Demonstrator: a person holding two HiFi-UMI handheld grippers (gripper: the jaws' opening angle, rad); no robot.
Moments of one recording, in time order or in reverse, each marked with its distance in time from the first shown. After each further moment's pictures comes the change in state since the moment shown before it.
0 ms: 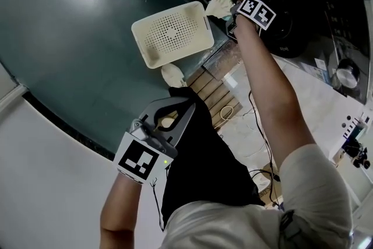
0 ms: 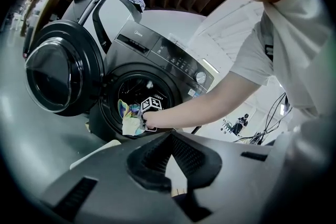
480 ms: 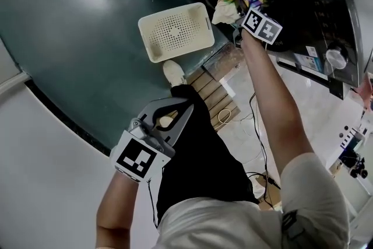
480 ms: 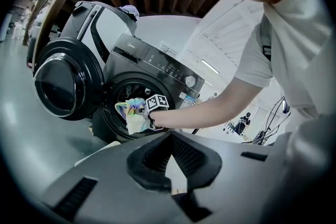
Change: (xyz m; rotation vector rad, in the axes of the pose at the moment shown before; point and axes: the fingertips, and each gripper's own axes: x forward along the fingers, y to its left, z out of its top) left arm -0.036 -0.050 0.001 0.030 -0.021 0.035; right arm -0.099 0.053 0.023 -0.276 -0.109 0.120
